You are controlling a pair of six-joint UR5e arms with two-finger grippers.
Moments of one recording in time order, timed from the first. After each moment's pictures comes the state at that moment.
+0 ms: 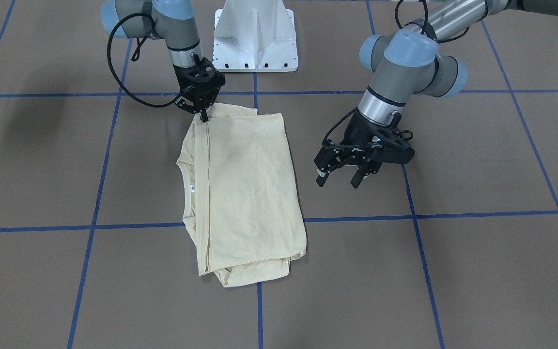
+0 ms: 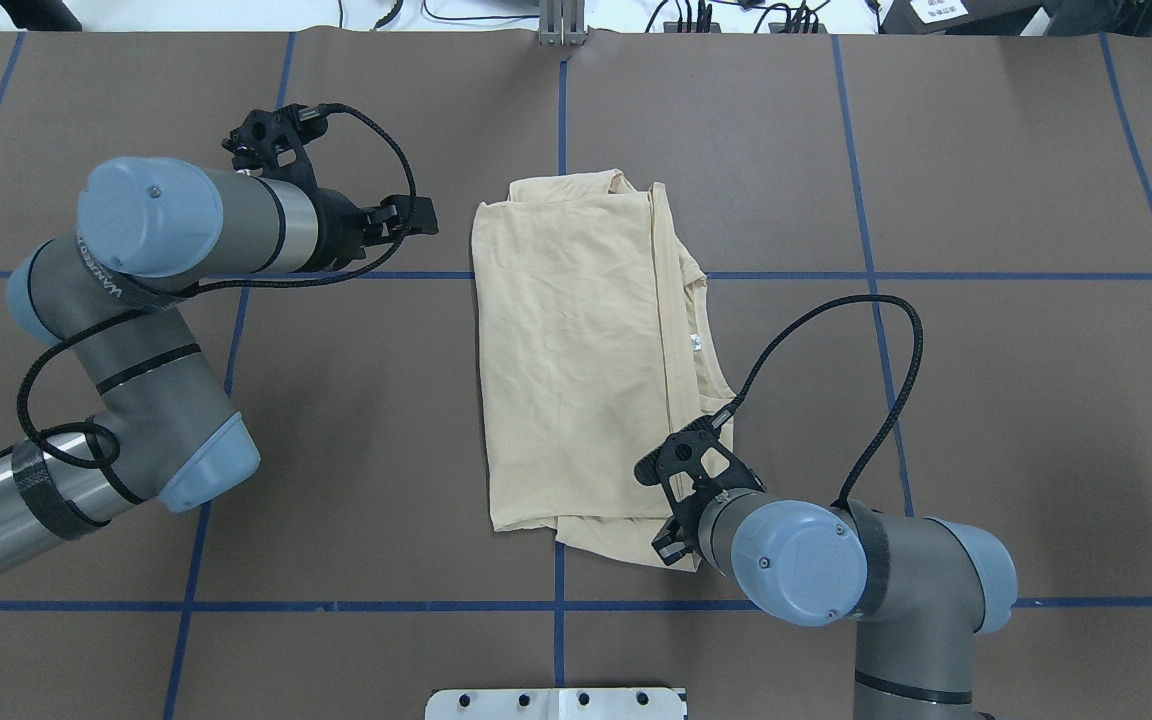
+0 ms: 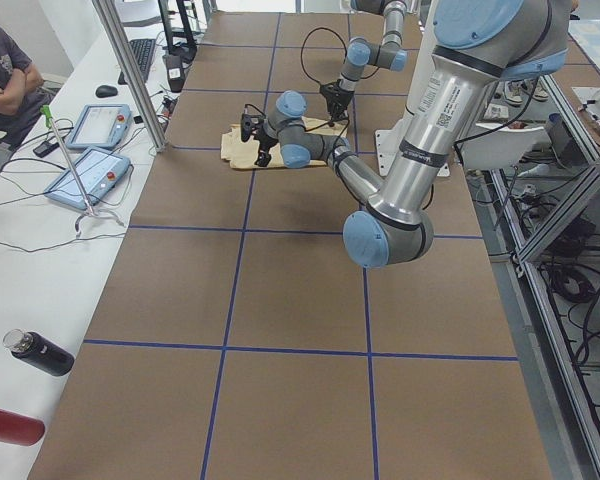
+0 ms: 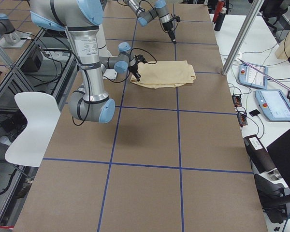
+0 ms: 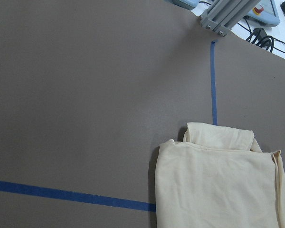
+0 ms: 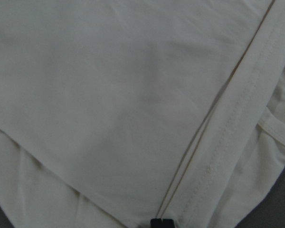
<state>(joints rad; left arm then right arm) -0.69 -2.05 -1.66 -2.20 -1.73 -1.41 0.21 -1.25 1.92 -1.37 1.46 0.80</state>
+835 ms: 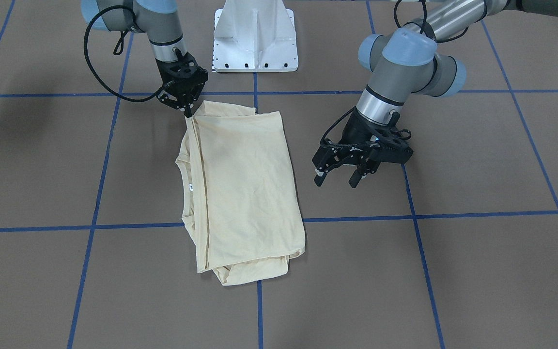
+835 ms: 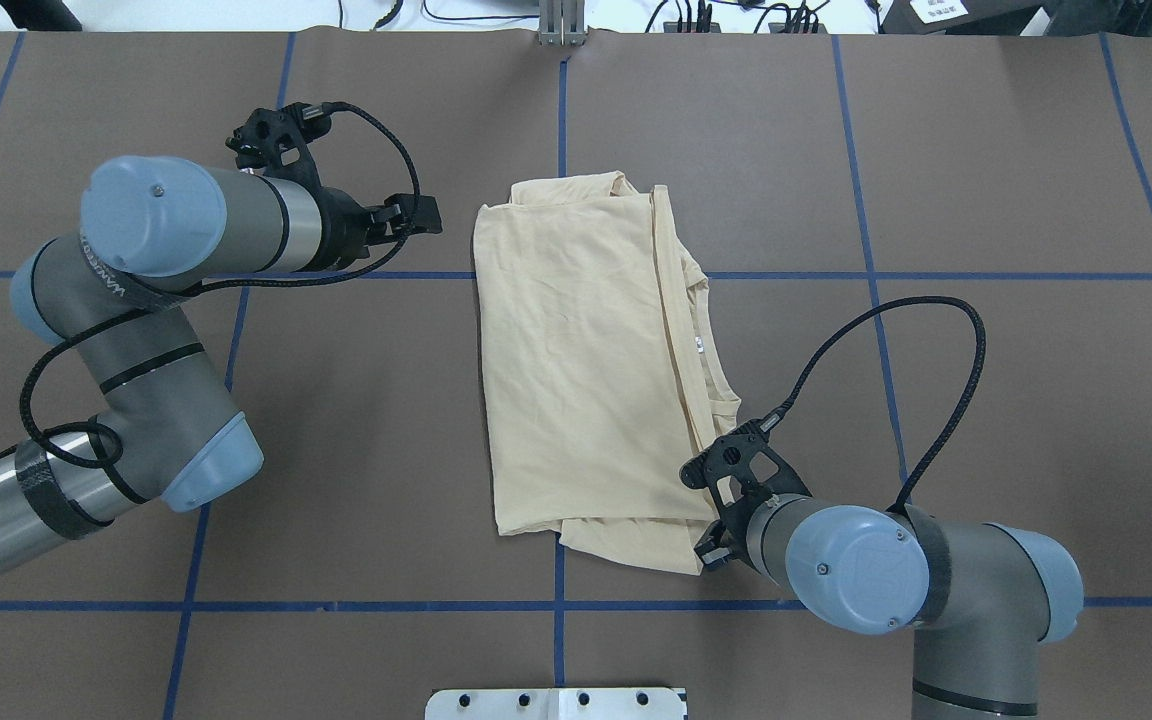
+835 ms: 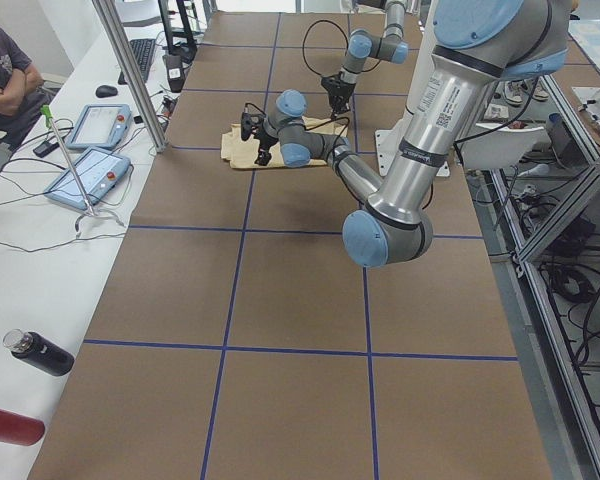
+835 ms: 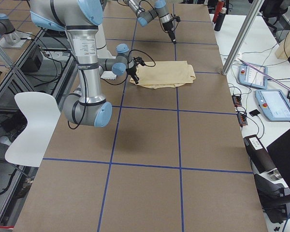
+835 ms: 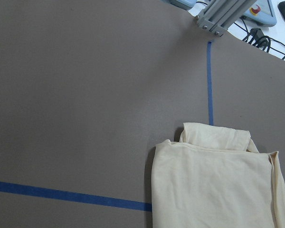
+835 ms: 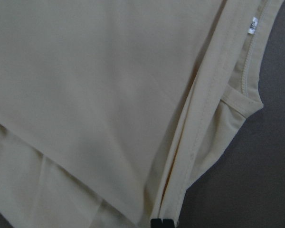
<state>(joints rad) -0.69 -2.06 -1.66 -2.20 -1.73 -1.42 0.21 -1.34 2.00 -1.39 1.47 0.84</state>
